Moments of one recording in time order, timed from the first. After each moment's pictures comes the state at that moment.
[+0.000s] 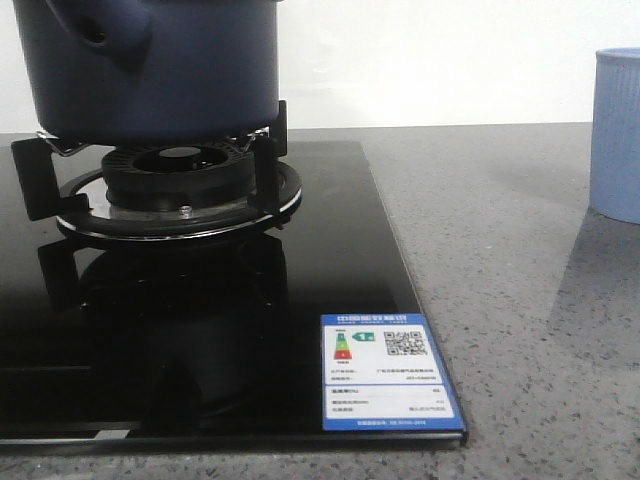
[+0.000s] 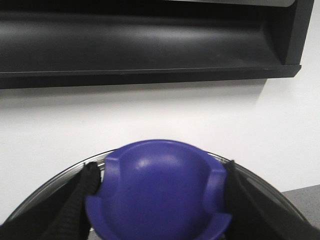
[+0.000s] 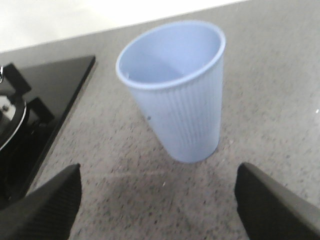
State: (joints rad) left arm -0.27 0.89 -0.94 -0.28 0.06 0.25; right arm 0.04 0.56 -0.35 0.51 0.22 -0.27
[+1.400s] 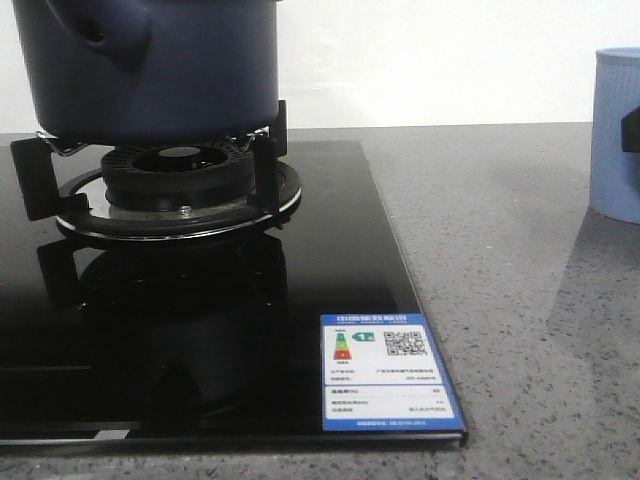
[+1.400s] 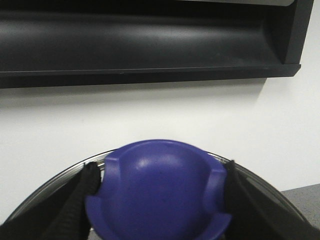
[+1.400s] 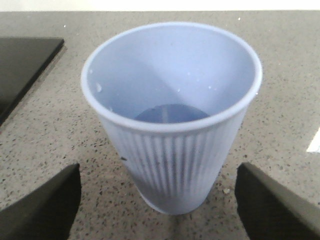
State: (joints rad) left arm -0.27 0.89 -0.94 -0.28 0.06 0.25; right arm 0.16 0.97 -0.36 0.35 -0.18 -0.27
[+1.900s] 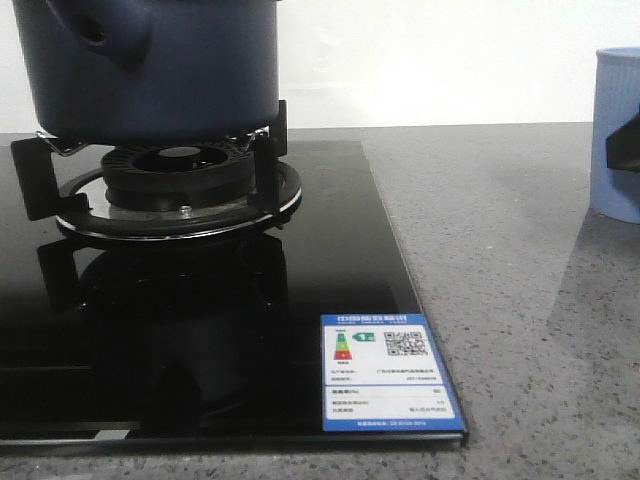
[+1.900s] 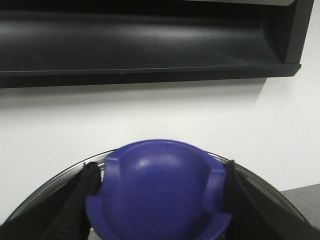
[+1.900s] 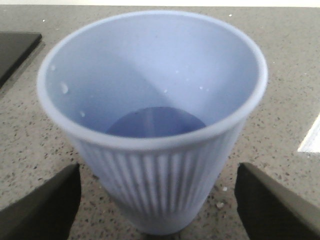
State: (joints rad) left arm -0.27 0.89 -0.94 -0.28 0.06 0.25; right arm 0.16 1.10 -0.36 0.35 -0.31 -0.27
